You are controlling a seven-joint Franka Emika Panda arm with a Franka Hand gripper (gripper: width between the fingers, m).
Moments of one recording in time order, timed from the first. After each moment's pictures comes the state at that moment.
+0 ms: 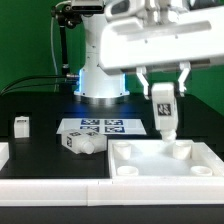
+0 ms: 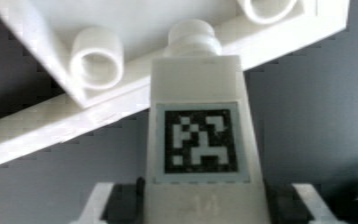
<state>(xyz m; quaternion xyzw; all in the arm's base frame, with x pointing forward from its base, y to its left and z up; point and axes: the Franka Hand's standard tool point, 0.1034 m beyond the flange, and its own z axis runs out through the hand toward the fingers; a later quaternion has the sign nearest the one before) 0.612 0.067 0.125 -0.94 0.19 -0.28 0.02</state>
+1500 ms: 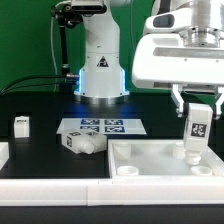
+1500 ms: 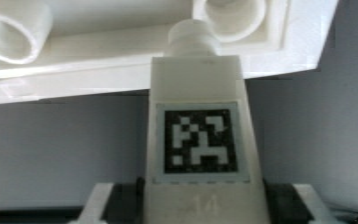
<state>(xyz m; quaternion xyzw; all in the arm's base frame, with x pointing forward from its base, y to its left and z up) 0.636 0.108 0.111 -0.95 0.08 -0.30 -0.04</state>
